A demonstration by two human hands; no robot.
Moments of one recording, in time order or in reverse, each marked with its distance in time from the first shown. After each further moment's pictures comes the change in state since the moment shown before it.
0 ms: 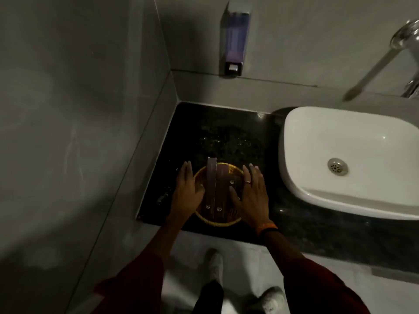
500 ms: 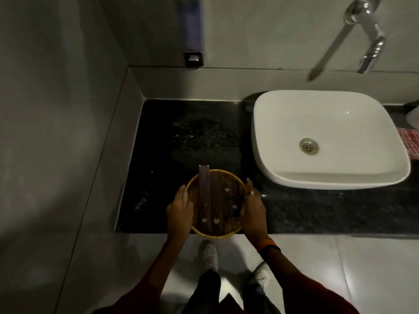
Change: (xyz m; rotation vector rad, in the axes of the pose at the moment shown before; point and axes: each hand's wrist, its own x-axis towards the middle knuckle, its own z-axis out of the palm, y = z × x) left_hand -0.045 0.027 0.038 -0.235 0.076 -0.261; right_hand -0.064 0.032 -0.015 0.303 0.061 0.333
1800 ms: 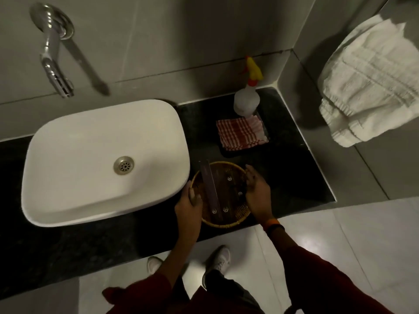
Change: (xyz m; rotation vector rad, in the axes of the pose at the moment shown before) left_hand -0.231 0.298 0.492 -0.049 -0.182 0.163; right_hand 0.110 0.423 -0.438 0.159 0.140 0.202
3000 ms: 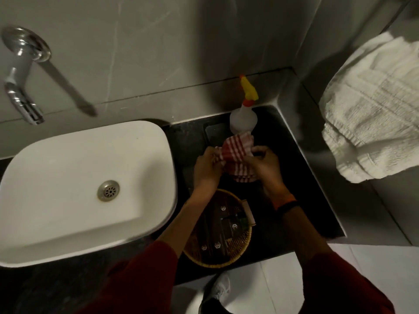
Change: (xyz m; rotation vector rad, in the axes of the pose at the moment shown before) left_hand 0.118 0.125 0.081 -0.080 -0.228 0.270; right_hand 0.136 -0.054 -0.057 0.562 0.038 0.232
